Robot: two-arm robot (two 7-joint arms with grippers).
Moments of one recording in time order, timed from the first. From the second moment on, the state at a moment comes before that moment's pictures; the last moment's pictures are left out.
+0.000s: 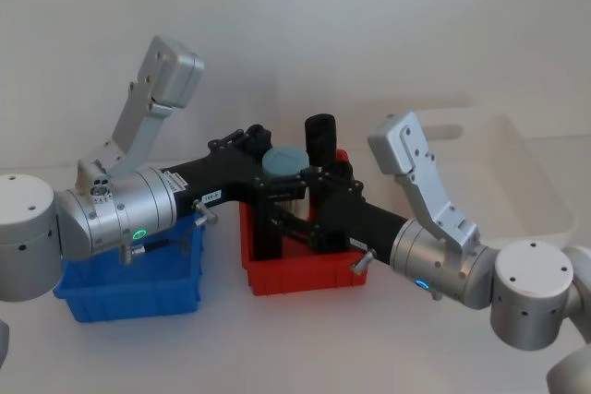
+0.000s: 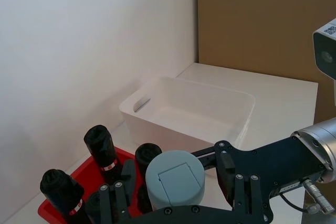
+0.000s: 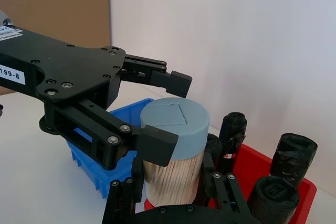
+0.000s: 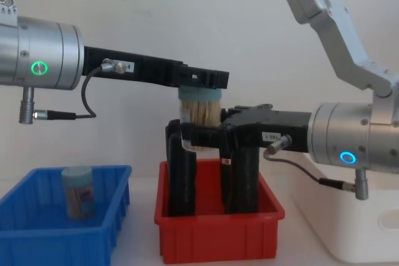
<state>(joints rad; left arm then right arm) -0.52 0.39 0.32 -1.53 -0.35 0.40 -0.67 0.41 0.13 -0.36 -1.38 0.09 0.12 0.55</state>
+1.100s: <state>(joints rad) -0.52 0.39 0.32 -1.53 -0.35 0.40 -0.67 0.31 0.24 -0.28 -1.49 0.16 0.13 0.35</state>
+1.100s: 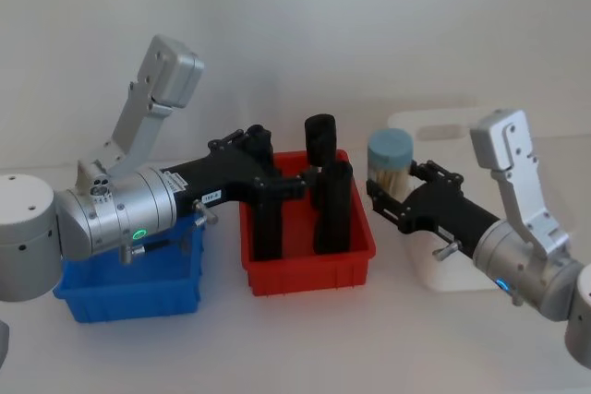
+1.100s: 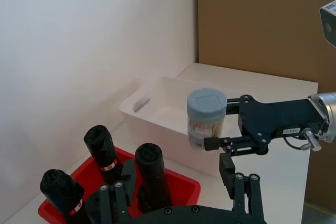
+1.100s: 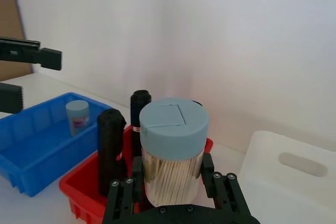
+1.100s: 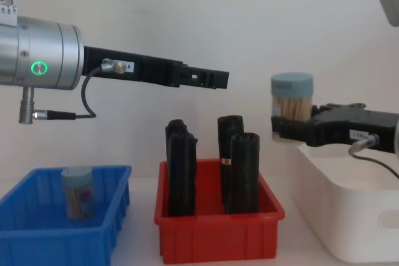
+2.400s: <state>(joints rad) -0.52 0.39 0.32 -1.53 -0.35 0.40 -0.67 0.35 0.29 -0.18 -1.35 0.24 0.26 0.10</state>
